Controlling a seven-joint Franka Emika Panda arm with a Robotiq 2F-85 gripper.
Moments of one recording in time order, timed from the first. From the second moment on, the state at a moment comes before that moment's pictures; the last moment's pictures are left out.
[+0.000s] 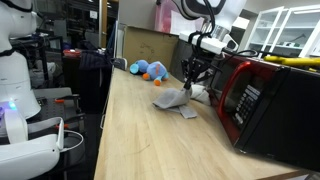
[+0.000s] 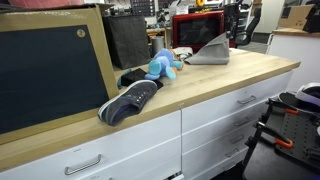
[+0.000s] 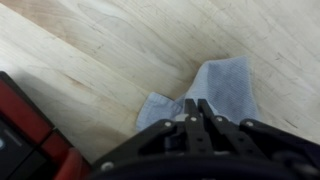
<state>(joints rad) -0.51 0.46 -0.14 -1.51 0.09 1.81 -0.90</state>
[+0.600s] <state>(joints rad) -0.42 0.33 -0.14 -1.65 0.11 1.73 -0.90</state>
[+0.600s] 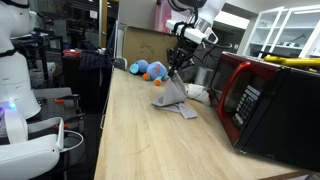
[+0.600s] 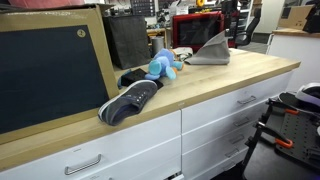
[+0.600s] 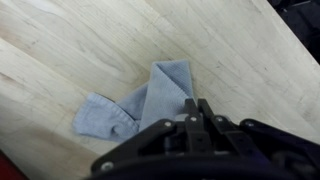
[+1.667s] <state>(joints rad) -0.31 0.00 -0.16 -2.01 0.15 1.72 -0.96</state>
